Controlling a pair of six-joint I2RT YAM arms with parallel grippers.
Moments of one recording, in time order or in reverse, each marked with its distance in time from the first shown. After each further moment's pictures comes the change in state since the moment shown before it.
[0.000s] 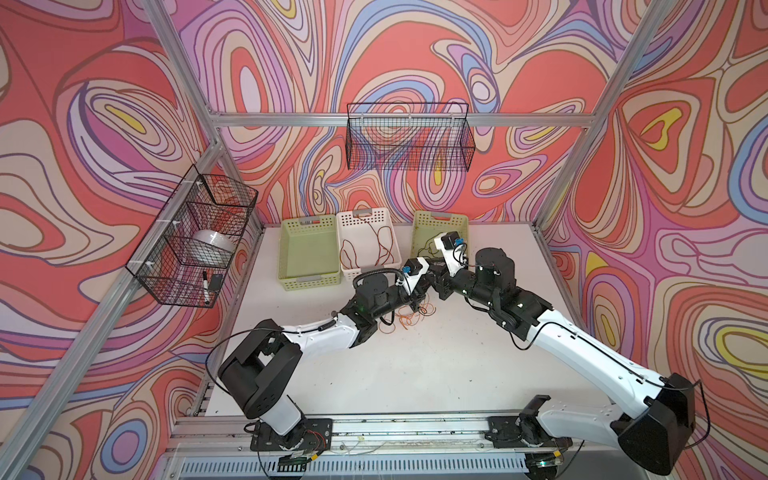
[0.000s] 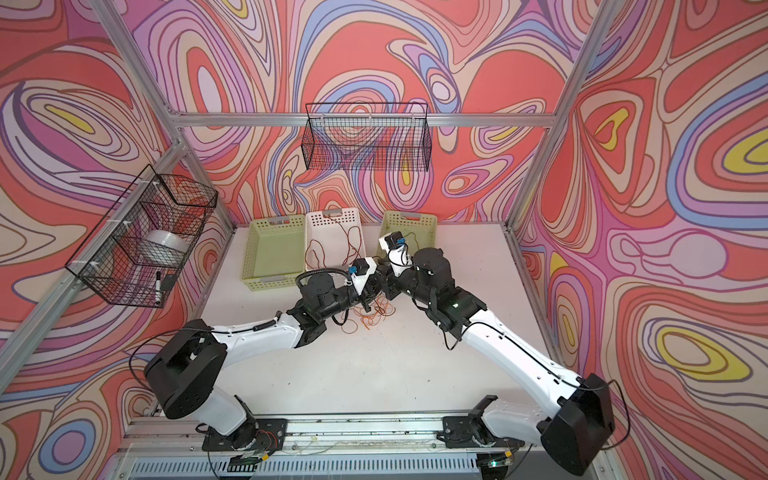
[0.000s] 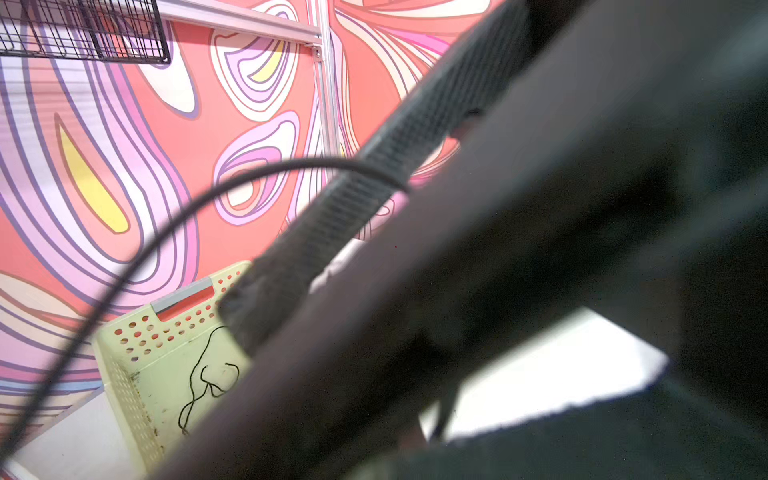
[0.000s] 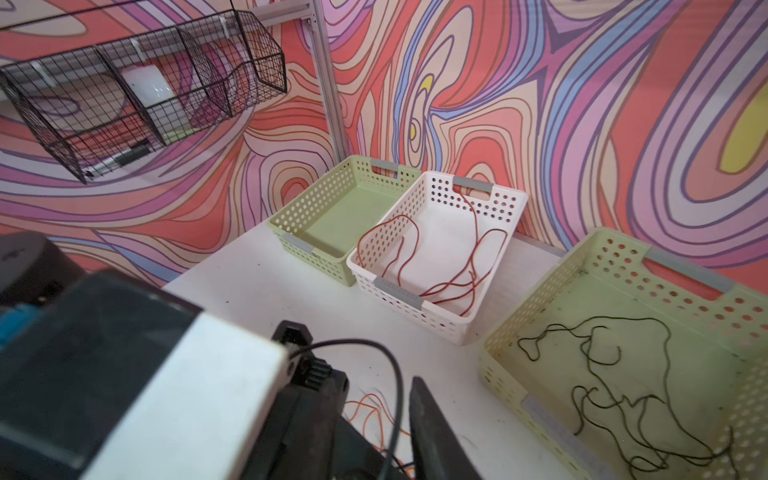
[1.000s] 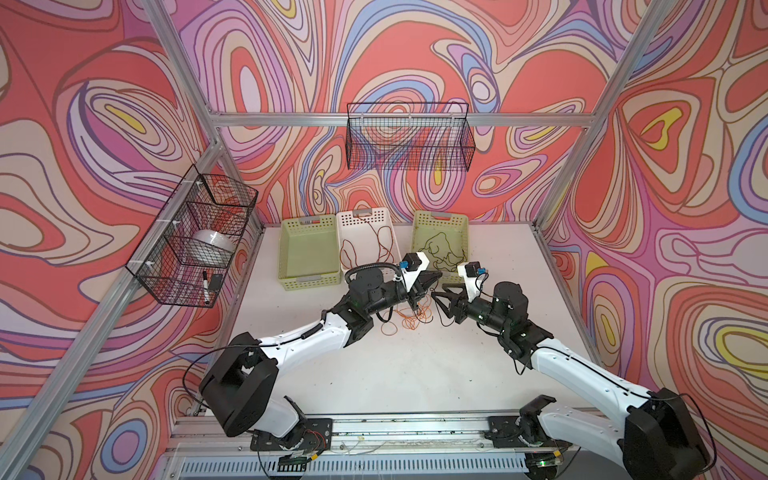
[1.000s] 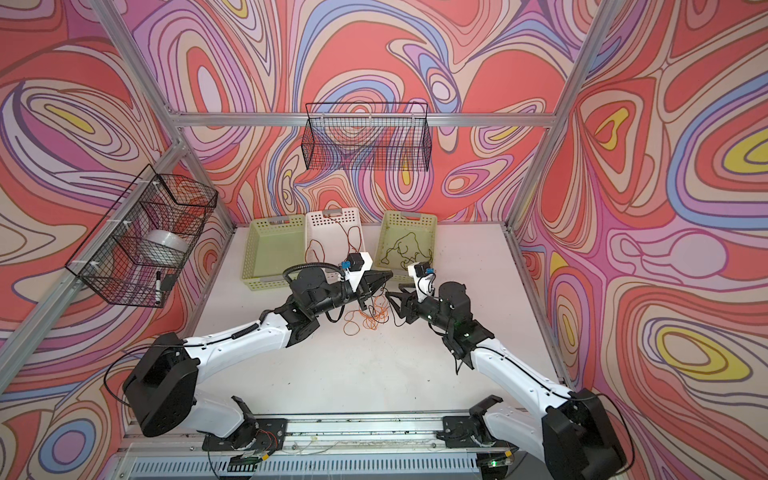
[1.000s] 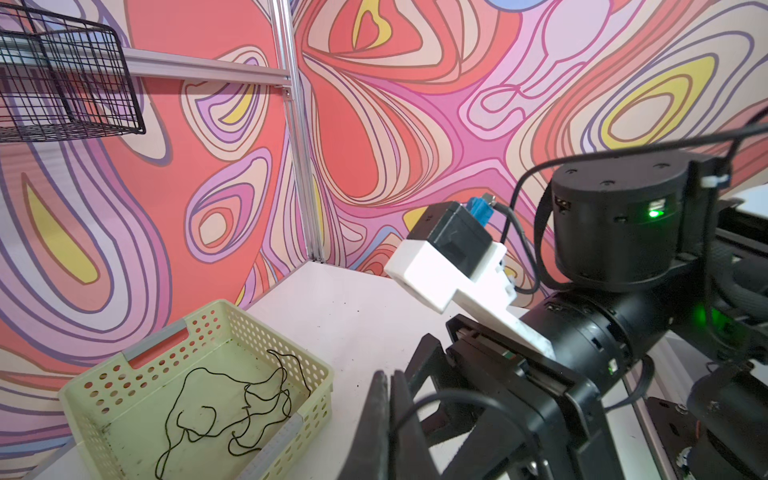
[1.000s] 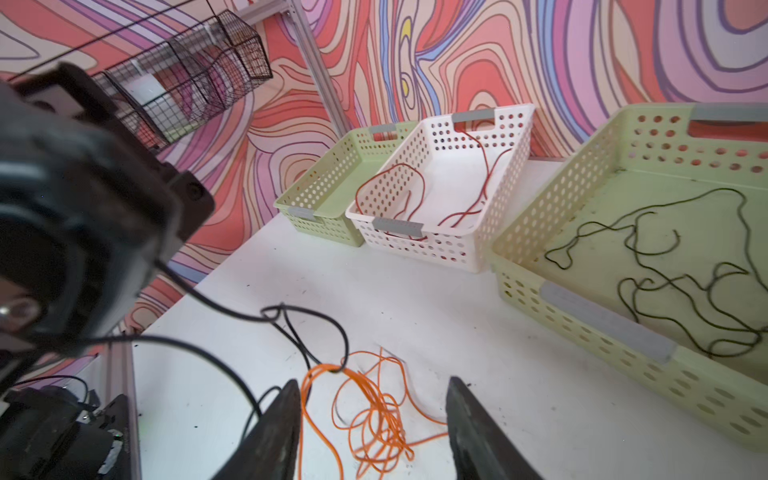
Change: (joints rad) left arm -0.005 -0.106 0.050 -0.123 0.085 -0.015; right arm -0.166 -0.093 -0.484 0.443 -0.262 0.224
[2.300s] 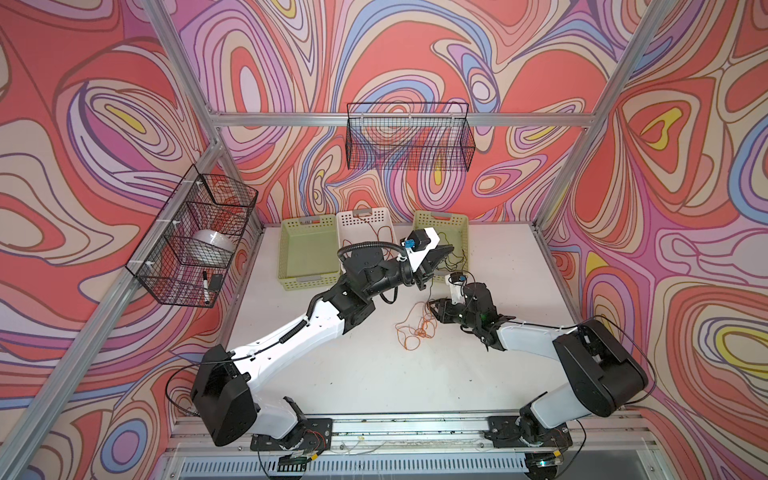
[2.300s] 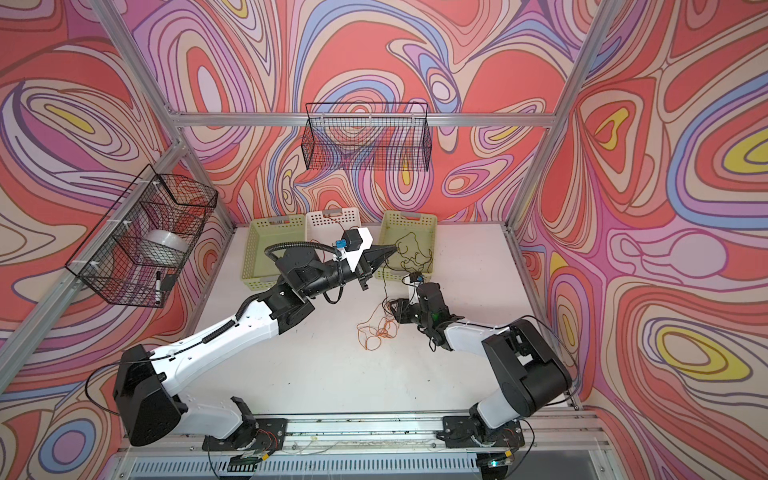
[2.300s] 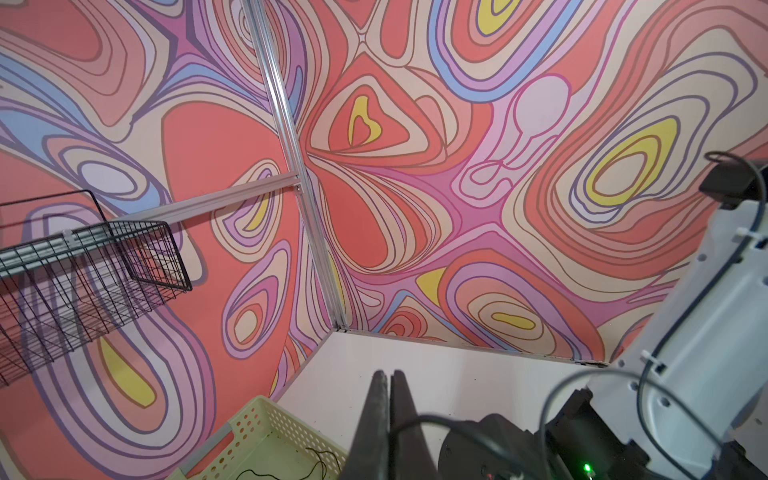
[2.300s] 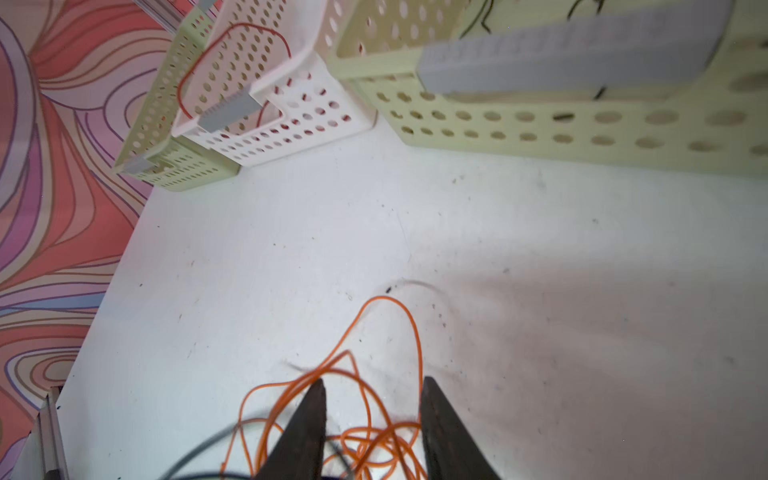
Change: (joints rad) left arm -0.037 -0.061 0.320 -0.259 -0.034 0.145; right arm 0.000 0.447 0.018 0.032 0.158 0.227
